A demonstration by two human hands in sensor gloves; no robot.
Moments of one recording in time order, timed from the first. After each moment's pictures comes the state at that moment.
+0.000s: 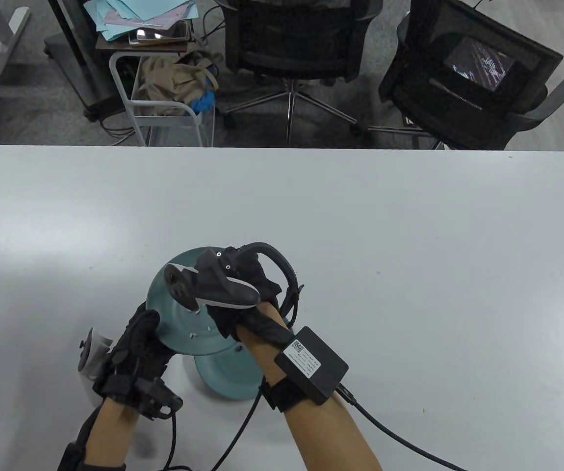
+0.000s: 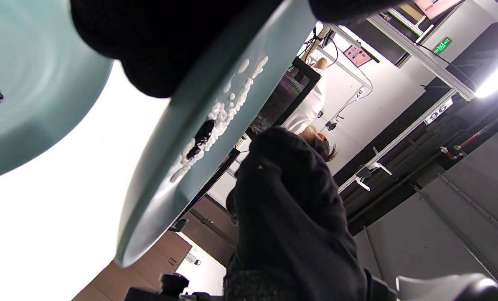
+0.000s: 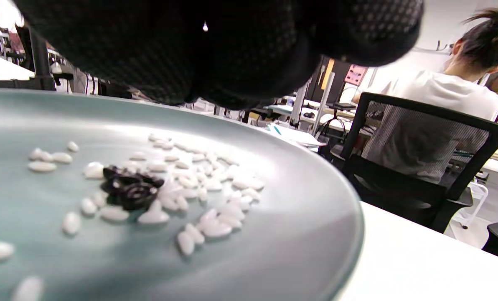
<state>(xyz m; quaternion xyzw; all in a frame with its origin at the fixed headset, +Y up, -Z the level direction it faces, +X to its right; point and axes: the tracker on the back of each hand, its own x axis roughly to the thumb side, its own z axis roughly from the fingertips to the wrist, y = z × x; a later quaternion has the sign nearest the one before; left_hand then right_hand) -0.269 -0.760 -0.176 -0.14 0.03 0.88 0.45 -0.095 -0.571 -0.245 -0.27 0.01 -0.96 0.07</state>
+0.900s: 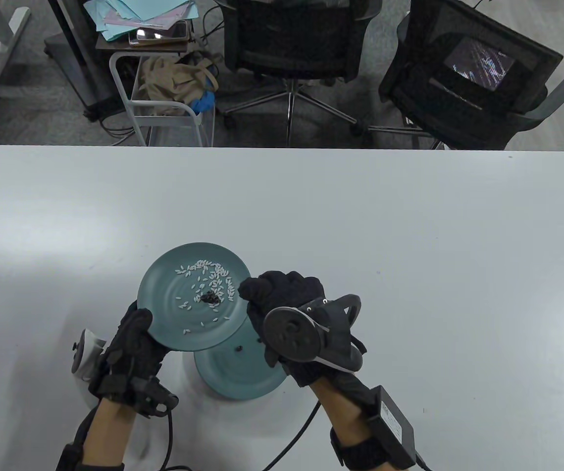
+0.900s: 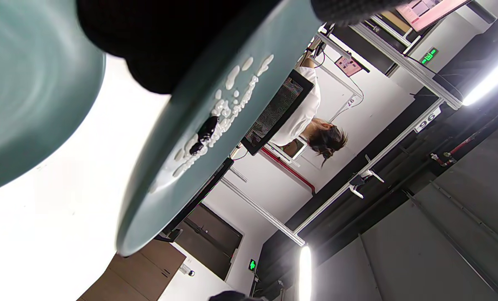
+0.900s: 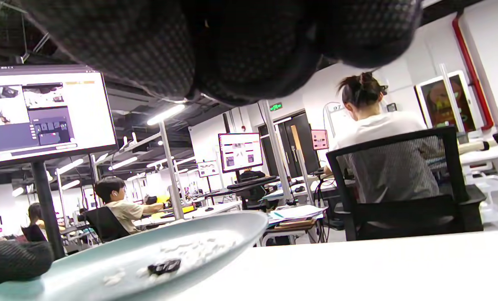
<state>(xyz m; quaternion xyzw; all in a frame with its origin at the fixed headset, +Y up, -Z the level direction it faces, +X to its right) -0.279 -0.759 -0.175 -0.12 0.04 0.88 0.45 0.016 -0.575 -0.183 -0.22 0.14 -0.95 -0.20</state>
